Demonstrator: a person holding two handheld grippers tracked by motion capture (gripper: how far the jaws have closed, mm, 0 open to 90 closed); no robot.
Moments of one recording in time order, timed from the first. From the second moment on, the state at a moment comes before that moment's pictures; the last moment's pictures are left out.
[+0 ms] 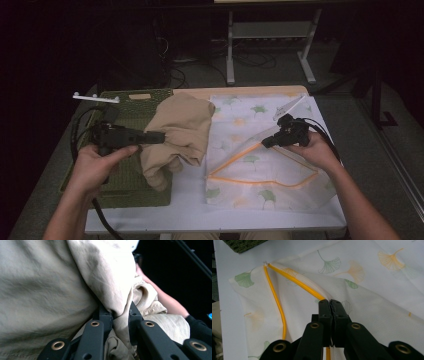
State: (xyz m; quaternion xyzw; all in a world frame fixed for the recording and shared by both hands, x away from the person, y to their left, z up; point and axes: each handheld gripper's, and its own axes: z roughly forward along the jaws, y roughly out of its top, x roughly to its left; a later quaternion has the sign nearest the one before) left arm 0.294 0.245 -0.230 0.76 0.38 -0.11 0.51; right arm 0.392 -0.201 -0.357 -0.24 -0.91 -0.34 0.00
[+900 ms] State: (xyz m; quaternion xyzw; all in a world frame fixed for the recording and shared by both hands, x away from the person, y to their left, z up) left arm 0.280 0.113 -0.266 0.80 0.25 -0.27 0.48; right arm 0.395 -0.200 -0.347 -0.24 -0.91 -0.34 -0.01
